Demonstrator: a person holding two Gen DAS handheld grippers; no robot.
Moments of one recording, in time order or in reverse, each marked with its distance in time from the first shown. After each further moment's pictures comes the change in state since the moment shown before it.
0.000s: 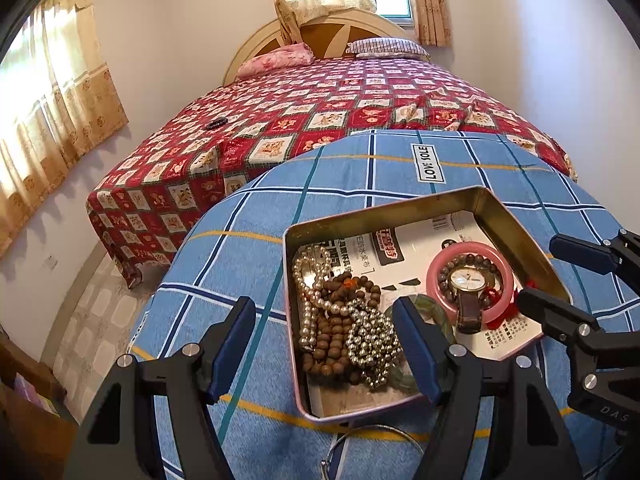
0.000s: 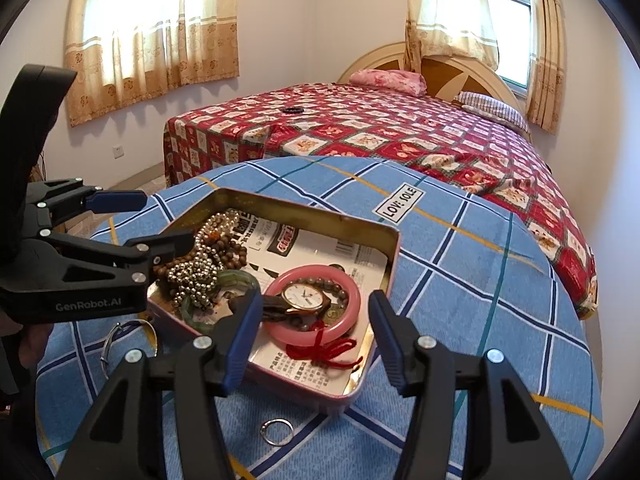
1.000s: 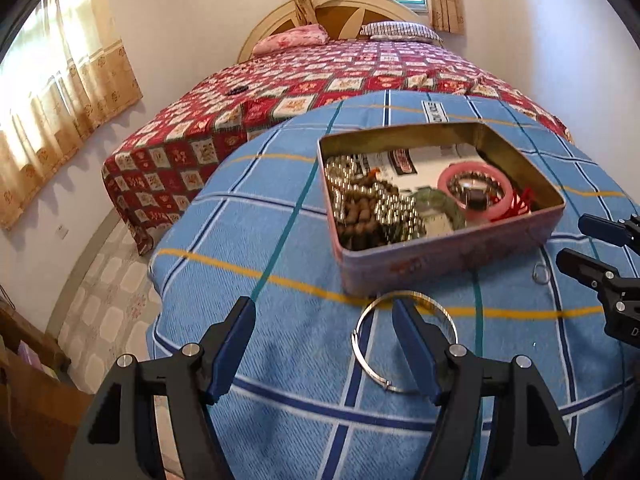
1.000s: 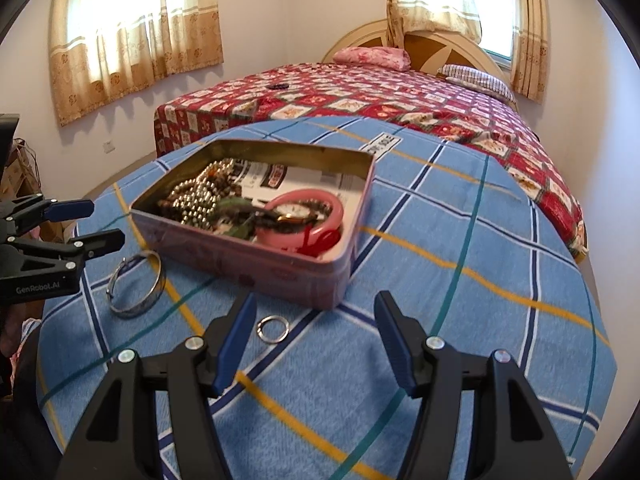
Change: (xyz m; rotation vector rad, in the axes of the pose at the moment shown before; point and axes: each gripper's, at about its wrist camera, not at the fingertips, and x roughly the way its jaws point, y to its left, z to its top) left arm -0.031 0.018 -0.078 -0.036 0.072 0.030; right arm -0.020 -0.002 -0.049 0.055 0.082 -0.018
